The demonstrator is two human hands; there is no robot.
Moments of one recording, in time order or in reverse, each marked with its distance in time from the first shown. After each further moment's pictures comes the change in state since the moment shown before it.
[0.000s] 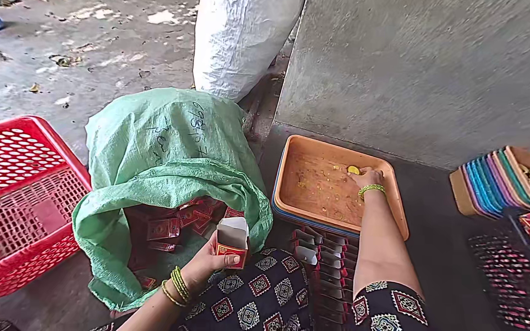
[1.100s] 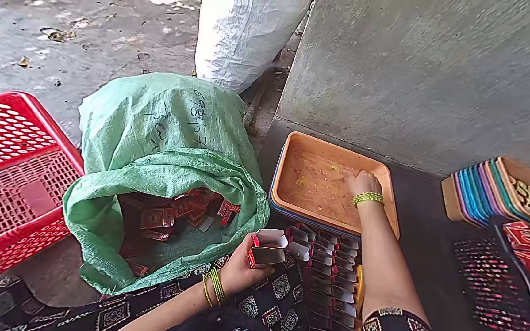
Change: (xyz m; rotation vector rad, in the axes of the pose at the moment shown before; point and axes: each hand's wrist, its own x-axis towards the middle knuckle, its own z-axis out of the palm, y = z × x) left_hand 0.020 -0.047 0.072 0.460 -0.114 0.393; right_hand -0.090 -0.055 -0.047 -0.166 -0.019 -0.088
